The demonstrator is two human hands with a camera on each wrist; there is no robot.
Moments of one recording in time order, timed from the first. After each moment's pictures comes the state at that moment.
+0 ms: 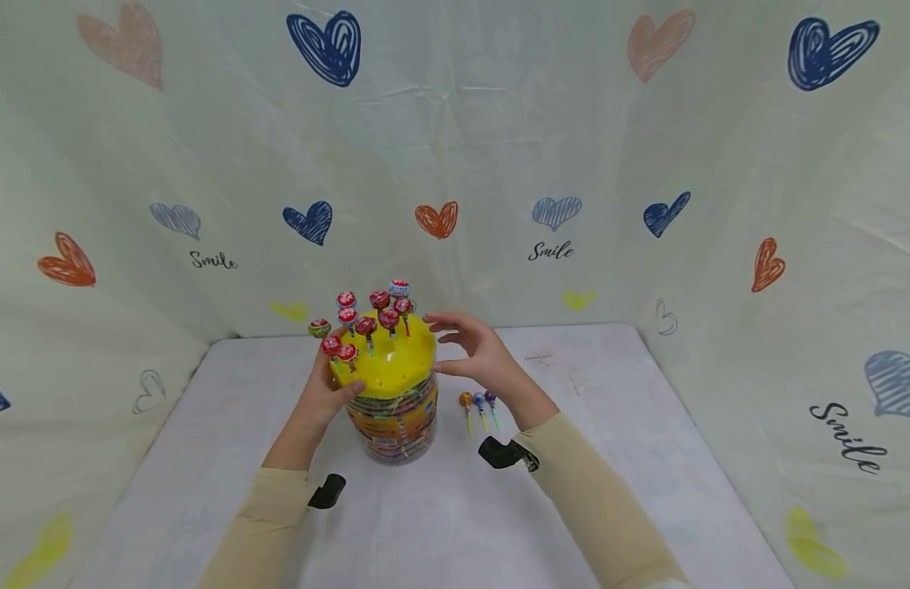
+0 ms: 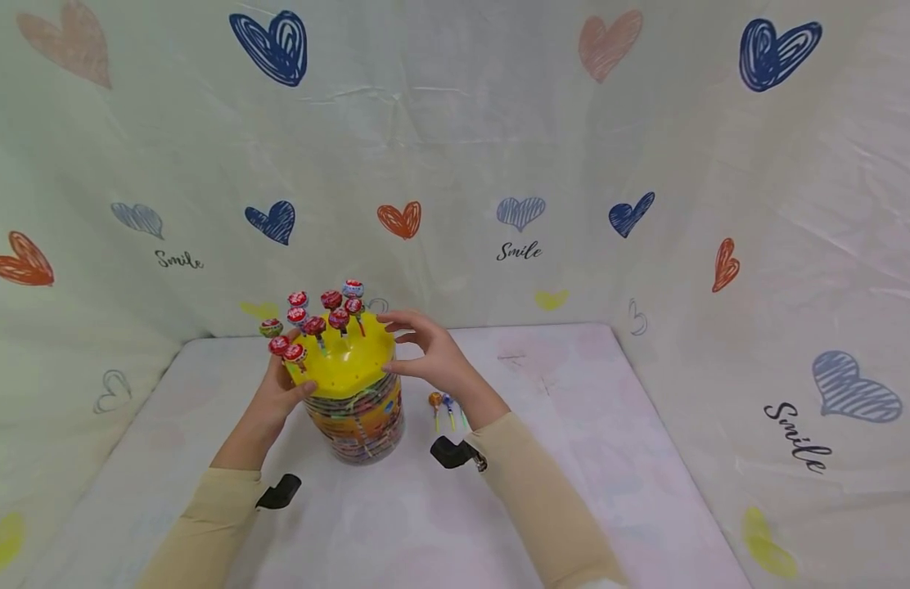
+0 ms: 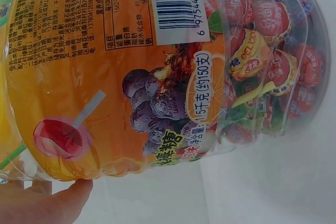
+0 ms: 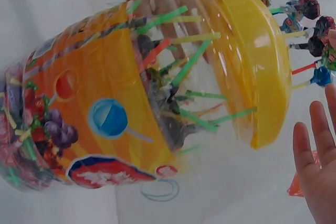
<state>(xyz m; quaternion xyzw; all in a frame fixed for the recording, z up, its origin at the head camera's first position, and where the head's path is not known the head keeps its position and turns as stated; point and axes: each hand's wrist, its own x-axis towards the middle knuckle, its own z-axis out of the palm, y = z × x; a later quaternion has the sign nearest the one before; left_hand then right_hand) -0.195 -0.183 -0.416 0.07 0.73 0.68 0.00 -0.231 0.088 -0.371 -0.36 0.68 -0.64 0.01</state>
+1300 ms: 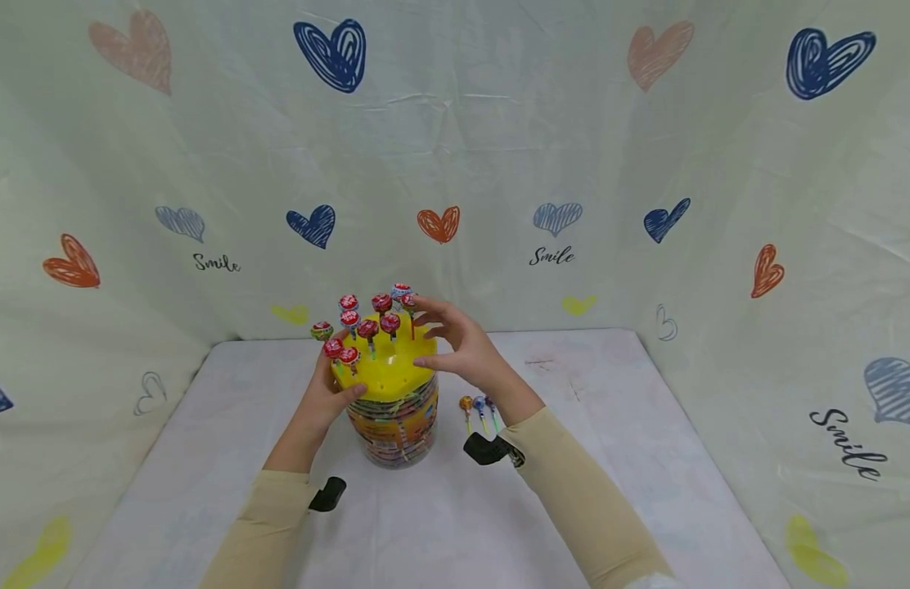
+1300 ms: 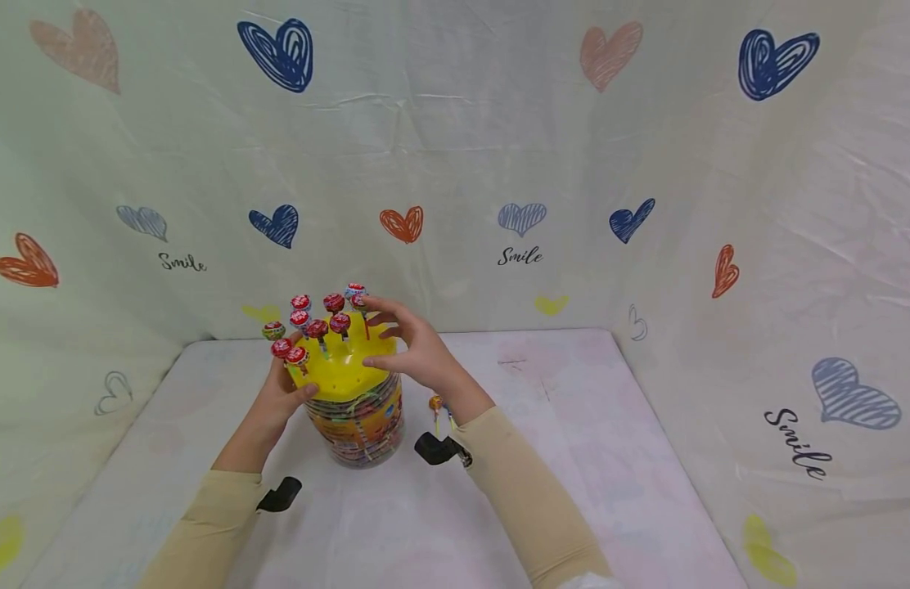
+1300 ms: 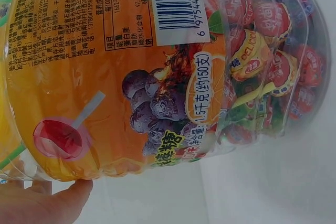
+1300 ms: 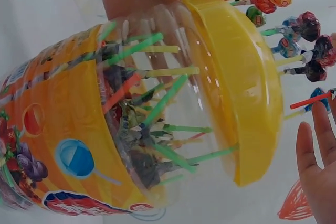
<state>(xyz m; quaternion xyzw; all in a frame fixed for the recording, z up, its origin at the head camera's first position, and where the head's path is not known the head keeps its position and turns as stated) -0.193 -0.181 -0.414 0.07 0.73 0.68 0.00 -0.232 0.066 -0.352 -0.38 0.67 -0.64 0.00</state>
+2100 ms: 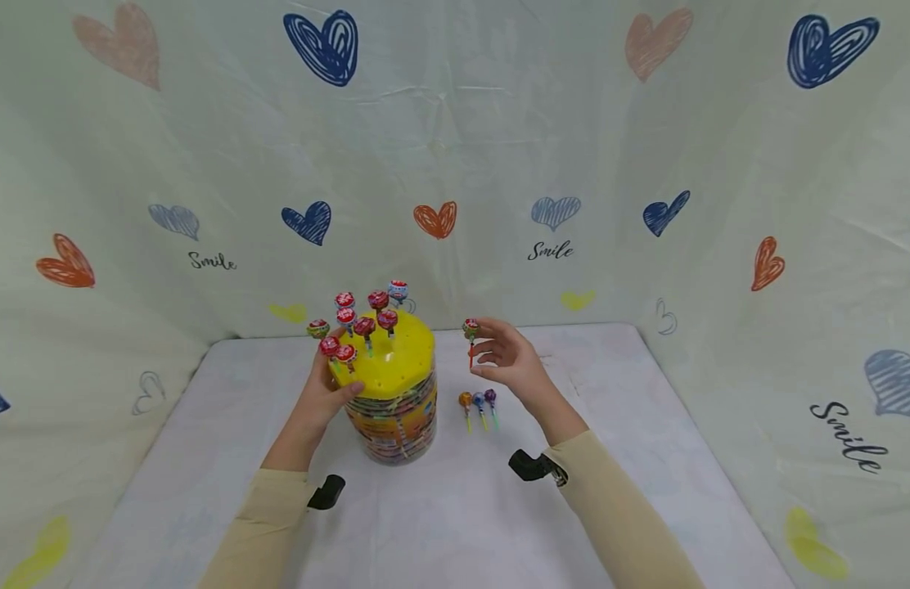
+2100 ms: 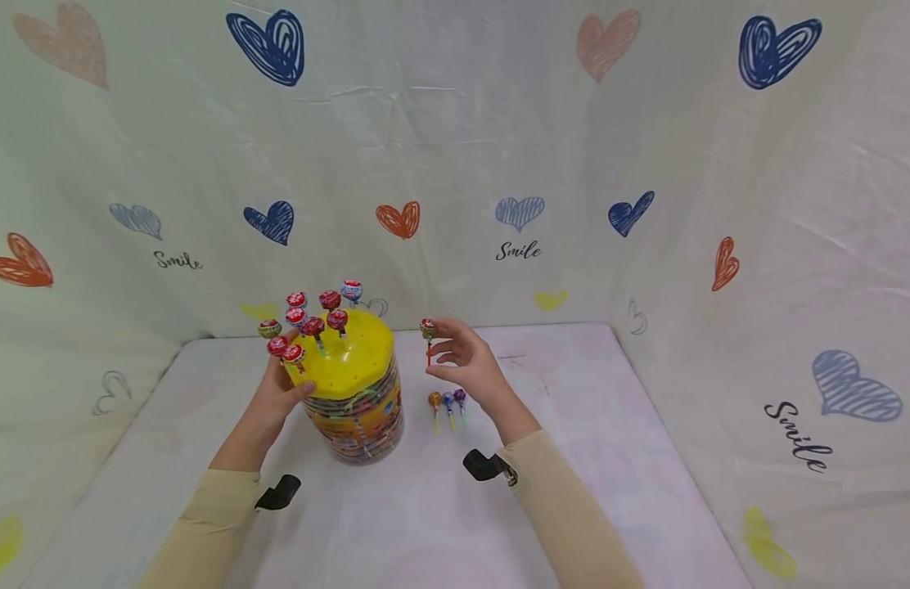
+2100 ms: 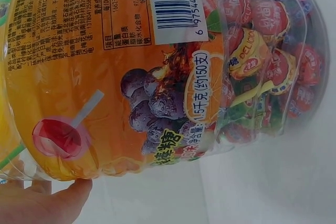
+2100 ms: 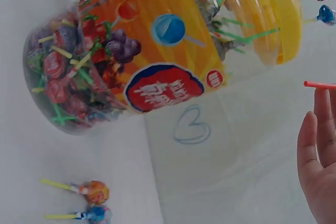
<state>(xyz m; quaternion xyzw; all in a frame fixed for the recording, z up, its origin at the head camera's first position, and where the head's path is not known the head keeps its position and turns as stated) -0.193 -0.181 -0.413 0.06 0.73 0.68 0.00 -0.225 0.134 -0.405 -0.23 0.66 -0.71 0.02</state>
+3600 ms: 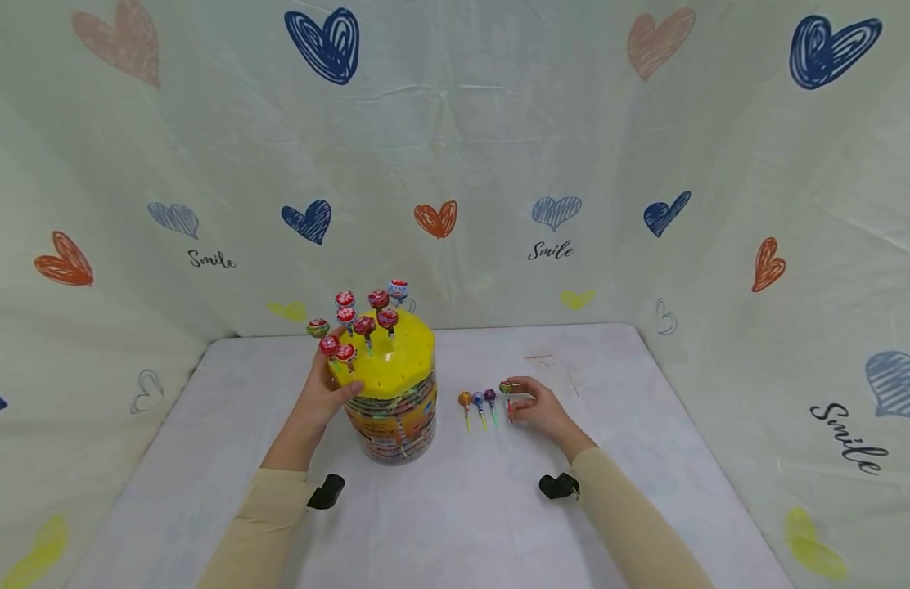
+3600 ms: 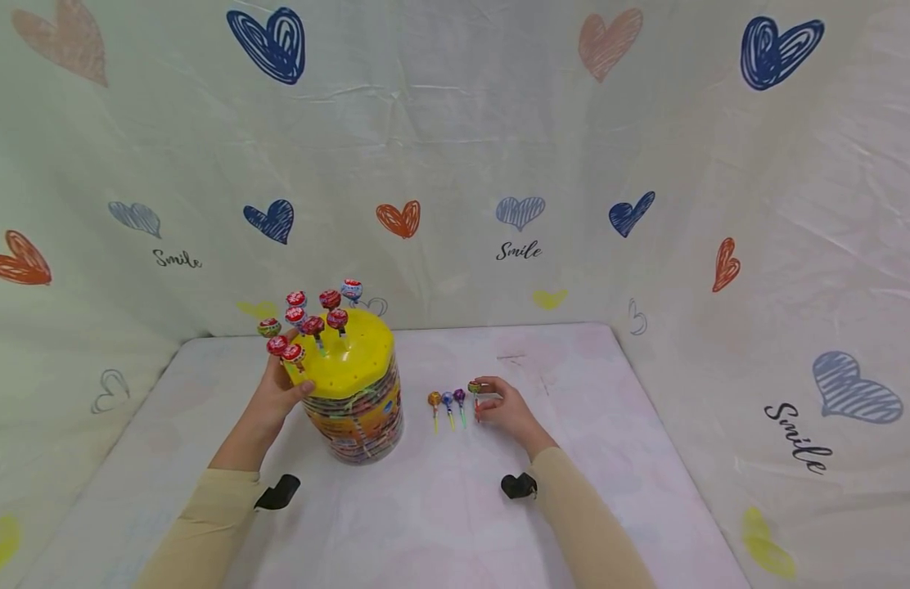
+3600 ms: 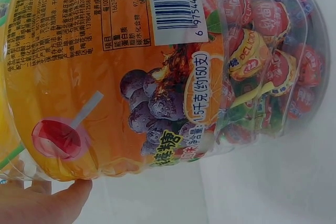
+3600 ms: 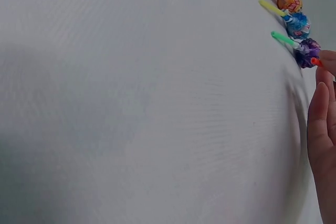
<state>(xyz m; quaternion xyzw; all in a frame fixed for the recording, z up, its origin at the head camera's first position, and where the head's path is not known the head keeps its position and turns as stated) -0.194 -0.182 -0.416 0.08 0.73 0.68 -0.01 -0.253 0.201 -0.553 -0.07 0.75 -0.65 0.12</state>
